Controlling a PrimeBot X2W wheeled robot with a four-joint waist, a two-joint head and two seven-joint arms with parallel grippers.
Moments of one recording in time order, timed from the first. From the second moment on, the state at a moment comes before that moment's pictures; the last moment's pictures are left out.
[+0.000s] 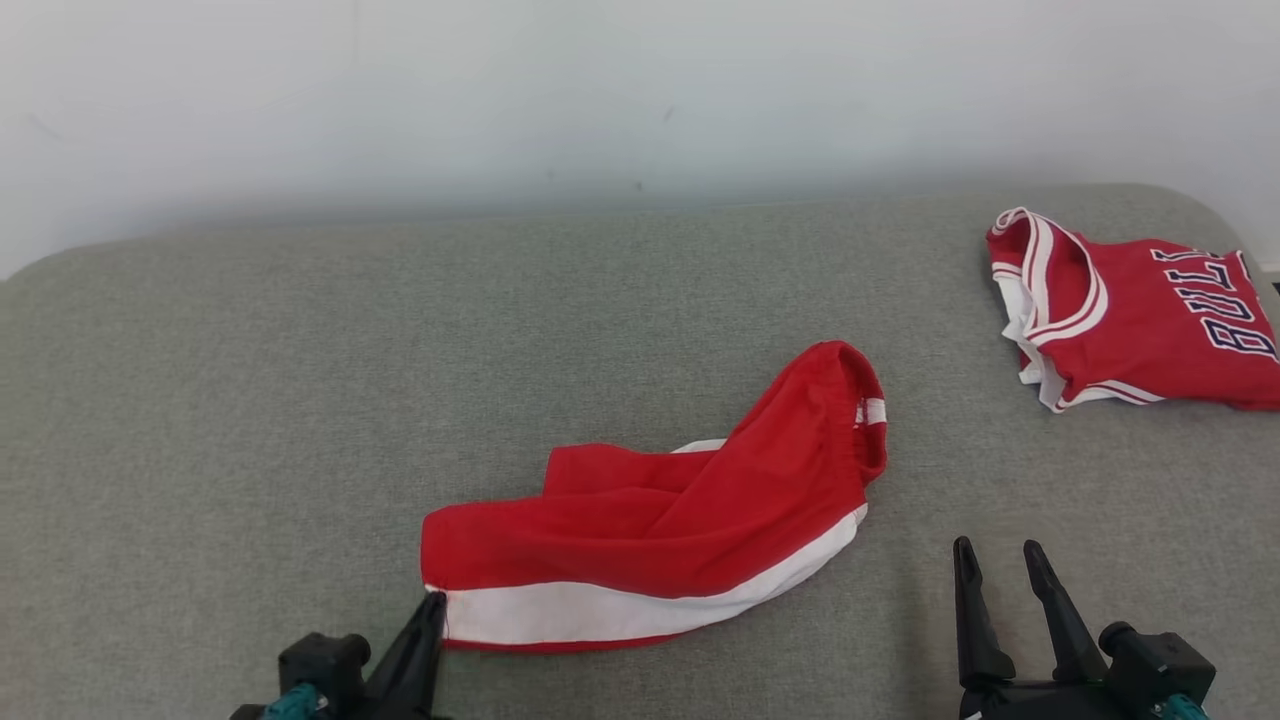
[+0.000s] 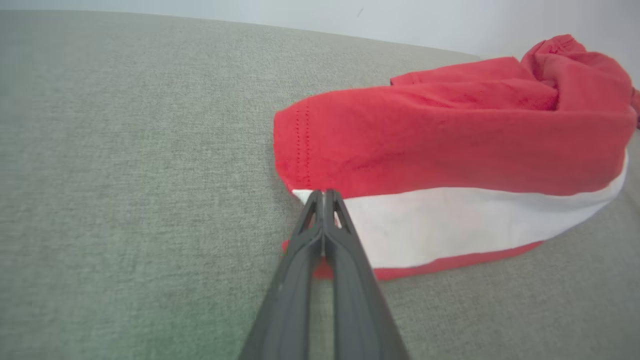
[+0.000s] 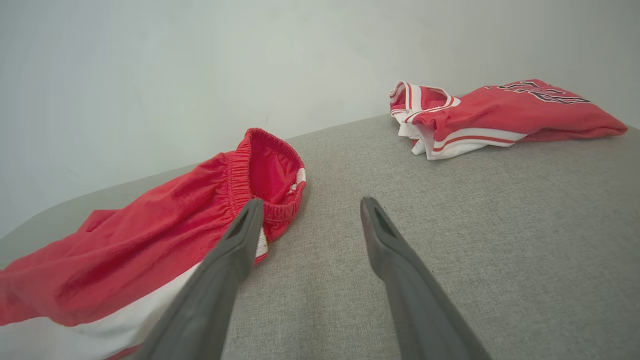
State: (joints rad) left arm -0.23 0.17 -0.34 0.62 -0.45 -0.13 -0.26; right arm 0.00 -0.07 -0.03 0.23 0.28 0.13 -0.26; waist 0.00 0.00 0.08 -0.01
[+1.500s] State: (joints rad) left arm -0.19 0.21 -0.41 0.58 -0.55 -0.13 -0.26; right arm -0.27 -0.32 0.39 0.60 0.37 0.13 -0.26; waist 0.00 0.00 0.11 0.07
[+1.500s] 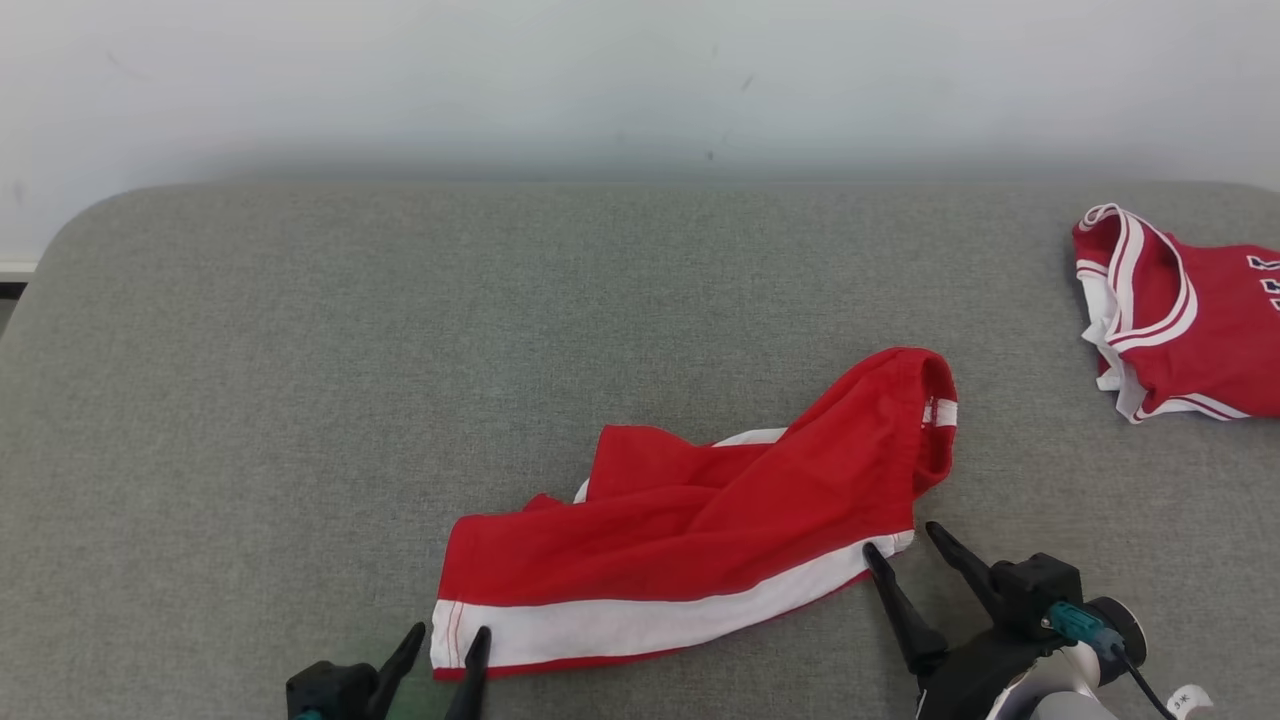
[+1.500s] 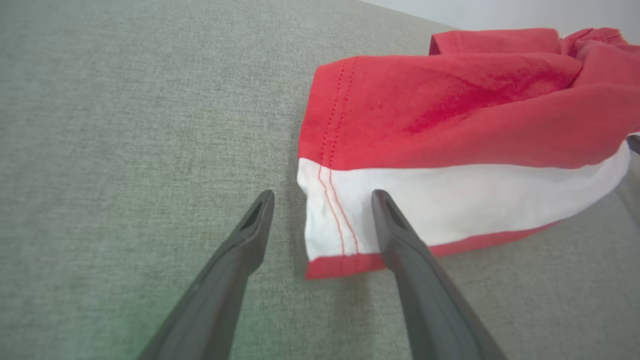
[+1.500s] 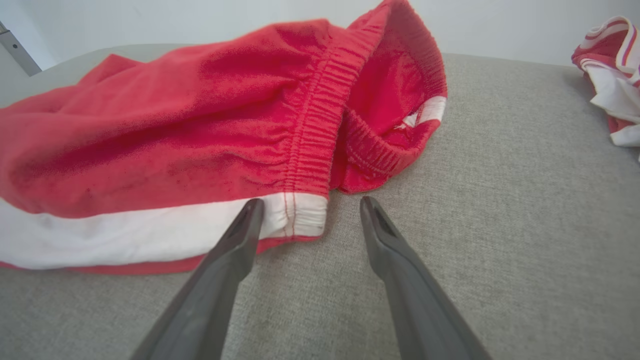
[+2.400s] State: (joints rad) left arm -0.14 0.23 -0.35 0.33 -0.53 -0.13 -0.26; right arm -0.17 -0.38 0.40 0.28 0.45 0.13 -0.26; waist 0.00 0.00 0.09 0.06
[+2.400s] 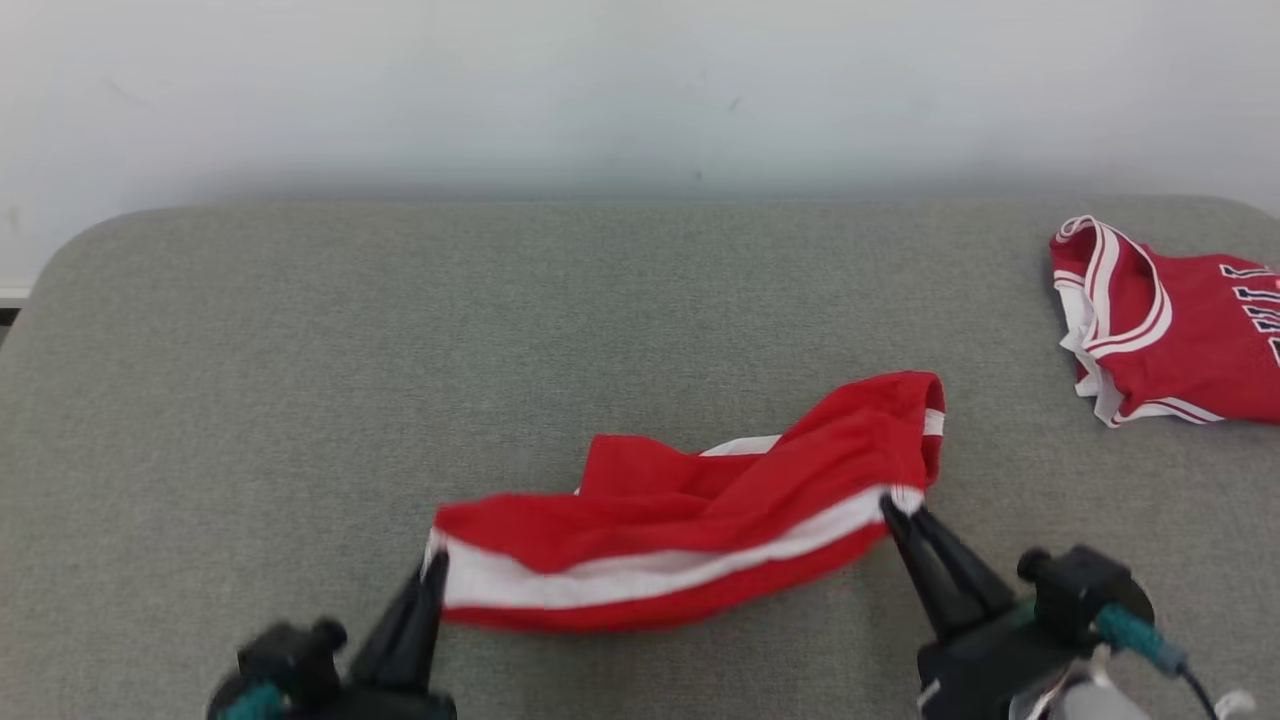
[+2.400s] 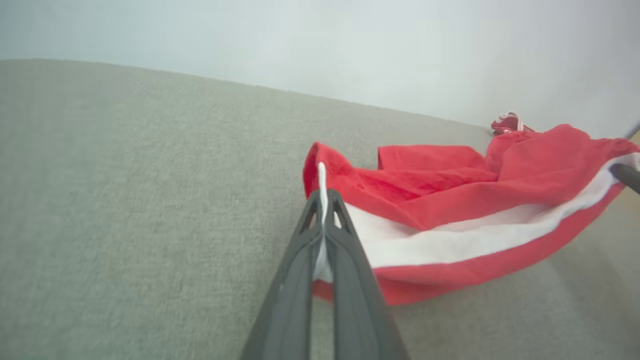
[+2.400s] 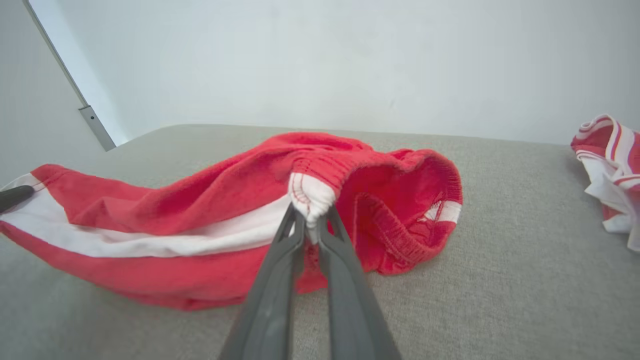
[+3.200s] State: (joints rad) left arm -1.44 0.45 -0.55 0.44 -0.81 -0.13 -0.09; right arm -1.31 -0.43 0.42 0.41 0.79 0.13 0.02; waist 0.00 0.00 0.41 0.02
